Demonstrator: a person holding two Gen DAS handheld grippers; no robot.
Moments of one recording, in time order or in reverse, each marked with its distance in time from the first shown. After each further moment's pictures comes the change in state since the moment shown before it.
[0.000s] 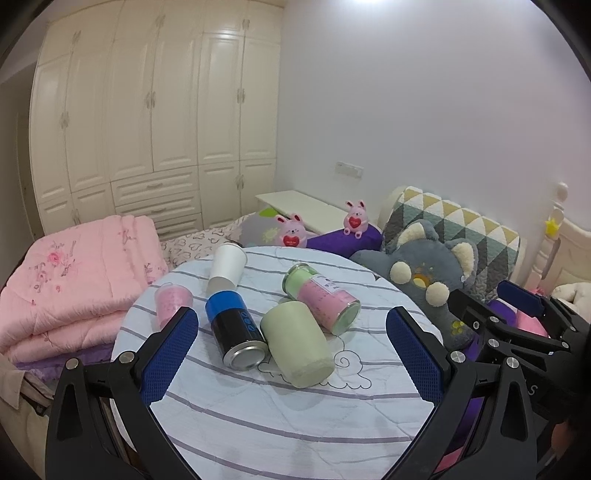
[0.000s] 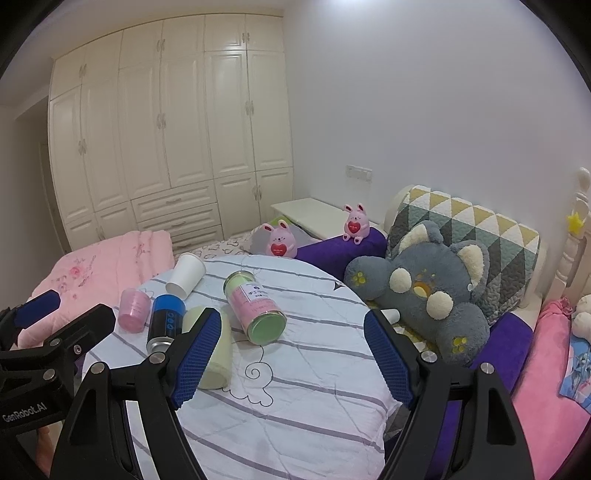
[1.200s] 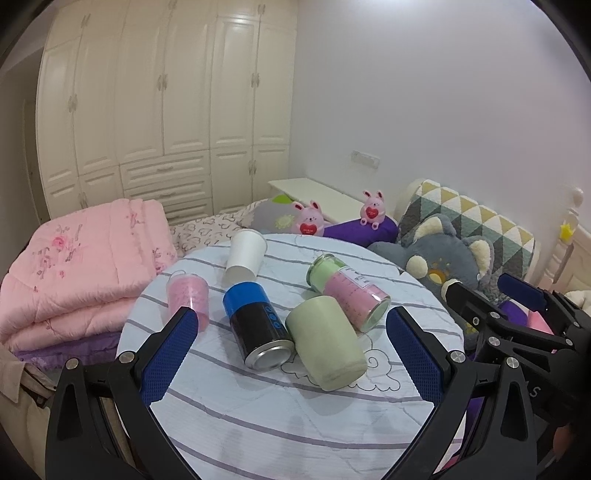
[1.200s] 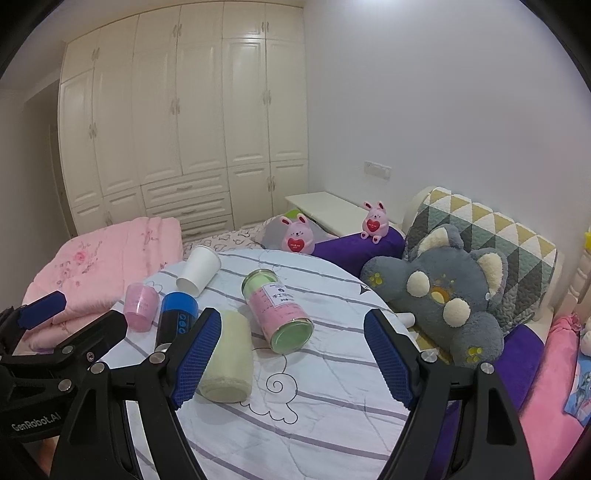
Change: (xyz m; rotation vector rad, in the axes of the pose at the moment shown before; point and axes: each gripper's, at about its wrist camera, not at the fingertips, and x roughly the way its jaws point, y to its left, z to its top) left arm 0.030 0.033 0.000 -0.044 0.063 0.033; right arm 0.036 0.030 0.010 -0.048 0.042 0.036
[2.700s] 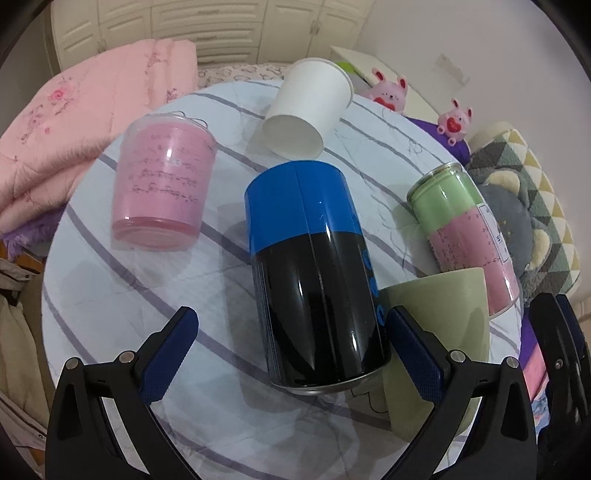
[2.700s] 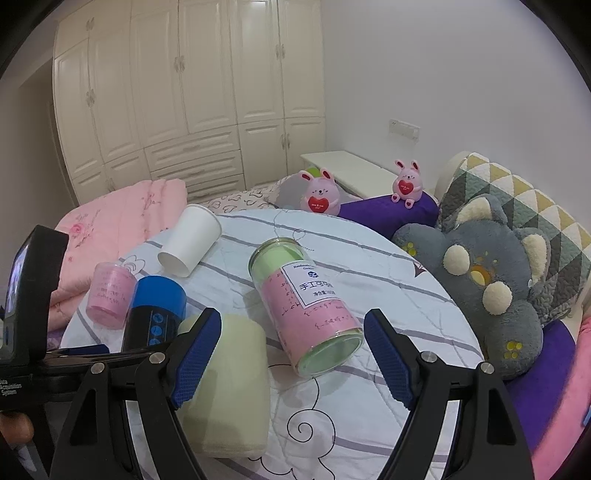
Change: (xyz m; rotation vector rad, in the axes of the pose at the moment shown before) left arm 0.190 0.059 -0.030 -0.299 0.569 0.062; right arm 0.124 0.020 -0.001 -0.014 0.159 0.055
